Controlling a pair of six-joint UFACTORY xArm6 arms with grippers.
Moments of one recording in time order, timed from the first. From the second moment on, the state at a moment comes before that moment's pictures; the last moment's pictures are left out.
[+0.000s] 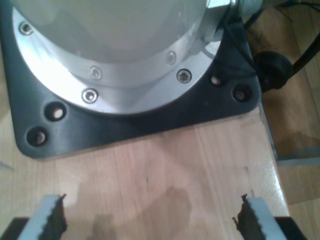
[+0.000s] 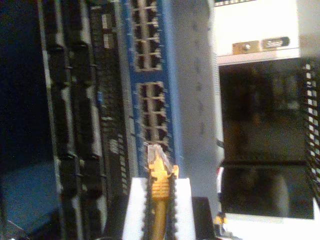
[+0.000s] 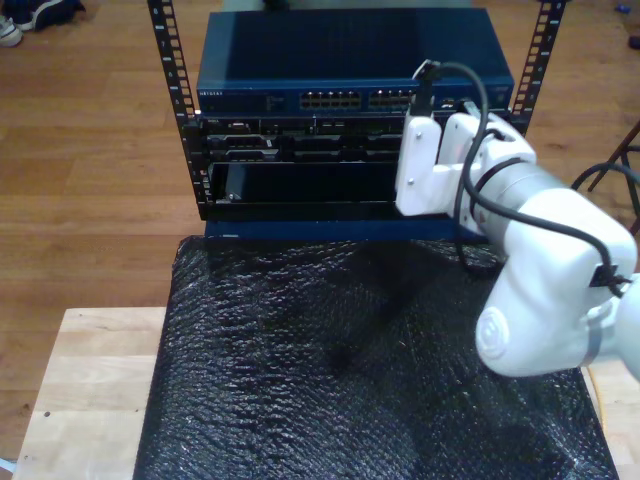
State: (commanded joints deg) left arm 79.7 -27.7 -7.1 3.4 62.7 -180.0; right arm 22.6 -3.8 -31.7 11.7 -36.6 -89.7
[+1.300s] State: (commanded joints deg) left arm 79.7 -27.7 -7.1 3.4 62.7 -180.0; right arm 22.2 9.2 -41.5 12.0 -53.7 -97.4
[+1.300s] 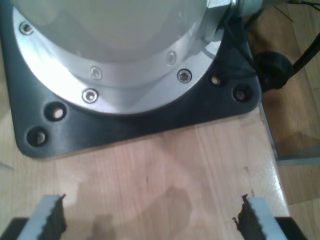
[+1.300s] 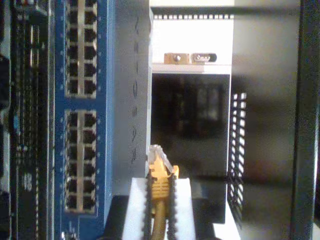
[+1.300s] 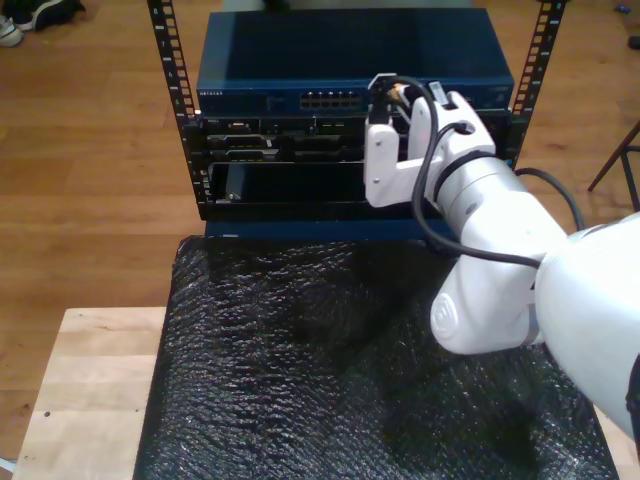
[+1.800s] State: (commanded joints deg) left arm 79.7 -27.7 -7.1 3.4 62.7 -180.0; right arm 21.4 10.9 -43.1 12.3 -56.8 -96.1
